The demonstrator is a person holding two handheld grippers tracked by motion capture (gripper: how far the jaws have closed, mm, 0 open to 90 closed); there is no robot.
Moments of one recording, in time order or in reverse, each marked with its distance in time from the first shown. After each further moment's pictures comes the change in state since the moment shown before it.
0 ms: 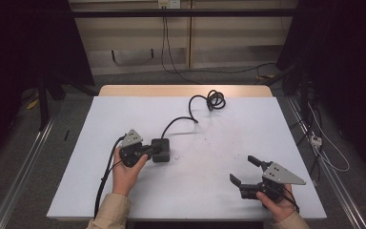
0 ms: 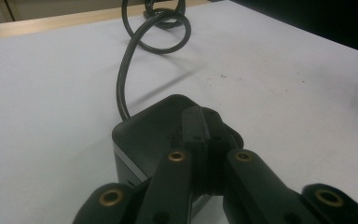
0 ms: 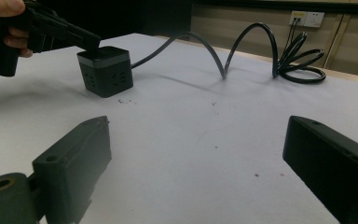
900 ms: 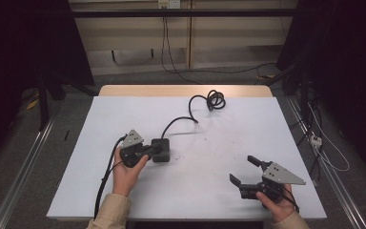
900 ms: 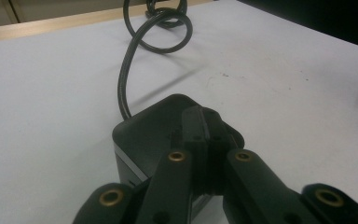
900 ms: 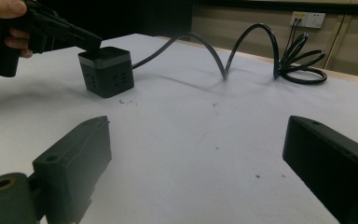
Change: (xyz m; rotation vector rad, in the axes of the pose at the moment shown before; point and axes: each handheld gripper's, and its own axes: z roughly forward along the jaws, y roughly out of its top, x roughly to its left) left arm -0.003 0.000 0.000 0.002 0.018 0.015; right arm 0.000 0.000 0.000 -0.002 0.004 -0.004
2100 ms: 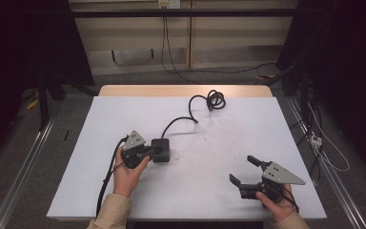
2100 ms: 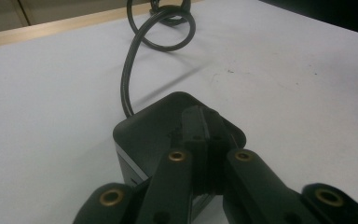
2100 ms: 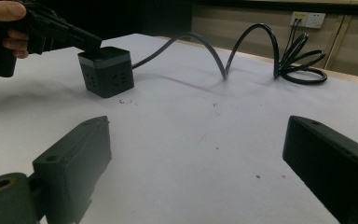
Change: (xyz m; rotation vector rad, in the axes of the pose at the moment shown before) left arm -0.005 0.000 0.000 0.016 0.036 0.034; right arm 0.000 0.000 0.000 0.001 0.000 -0.001
